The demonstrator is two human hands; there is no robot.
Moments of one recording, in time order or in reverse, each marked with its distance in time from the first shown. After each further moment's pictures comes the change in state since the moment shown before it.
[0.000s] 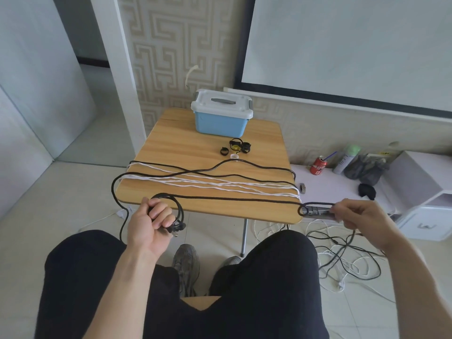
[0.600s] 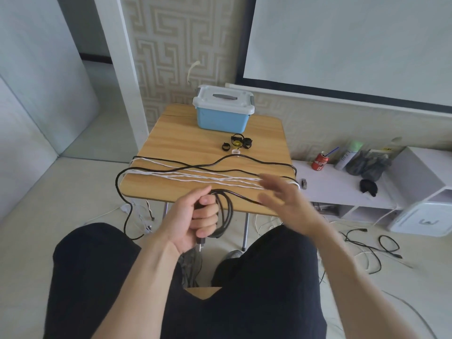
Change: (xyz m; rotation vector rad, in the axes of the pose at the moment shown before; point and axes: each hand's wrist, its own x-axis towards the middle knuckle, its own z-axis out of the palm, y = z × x) left_hand -0.034 -0.029 0.049 0.548 -0.422 -0.330; right_hand 0.006 -0.053 0.124 -0.186 -0.198 -0.249
